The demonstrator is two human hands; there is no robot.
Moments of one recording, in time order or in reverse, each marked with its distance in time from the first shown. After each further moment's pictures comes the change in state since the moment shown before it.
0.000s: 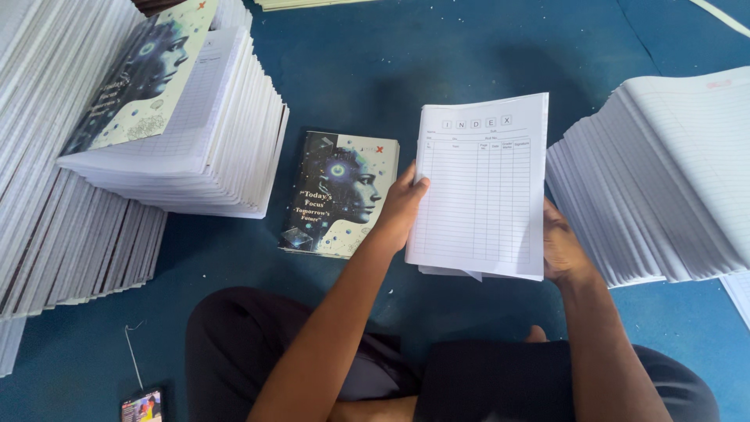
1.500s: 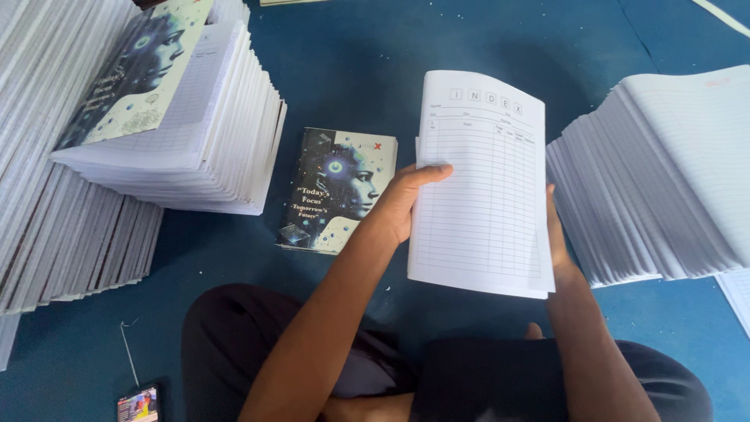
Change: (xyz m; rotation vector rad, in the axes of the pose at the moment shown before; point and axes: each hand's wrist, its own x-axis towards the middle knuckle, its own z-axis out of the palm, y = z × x) left_hand -0.014 0.040 0.016 -0.346 -0.197 -0.132; right_hand 0.032 0.033 -0.007 0.418 -0.148 -0.027
